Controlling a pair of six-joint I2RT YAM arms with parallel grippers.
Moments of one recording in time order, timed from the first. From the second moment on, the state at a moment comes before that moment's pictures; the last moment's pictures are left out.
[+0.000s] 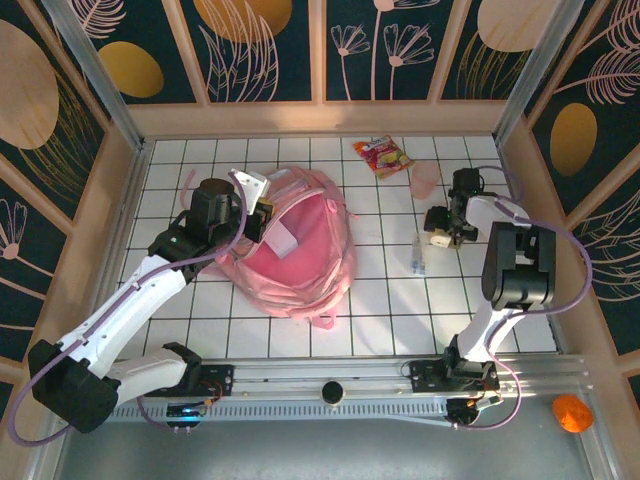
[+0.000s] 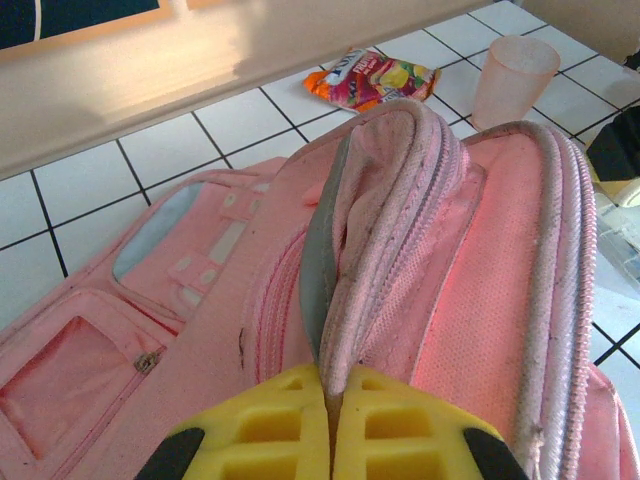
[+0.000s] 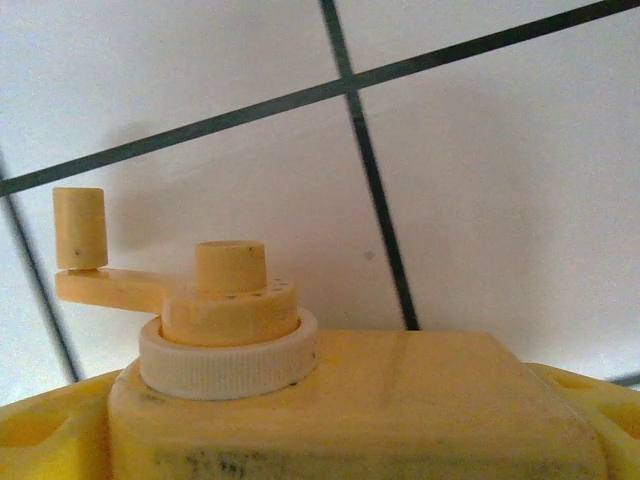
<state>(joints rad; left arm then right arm) -0.52 1.13 1.00 -0.37 0.07 -0.03 -0.04 1.74 1.10 -0.55 0.03 0.16</state>
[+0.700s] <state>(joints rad) -0.52 1.13 0.98 -0.33 0.07 -0.09 0.83 1.48 1.16 -0.47 -0.05 0.74</state>
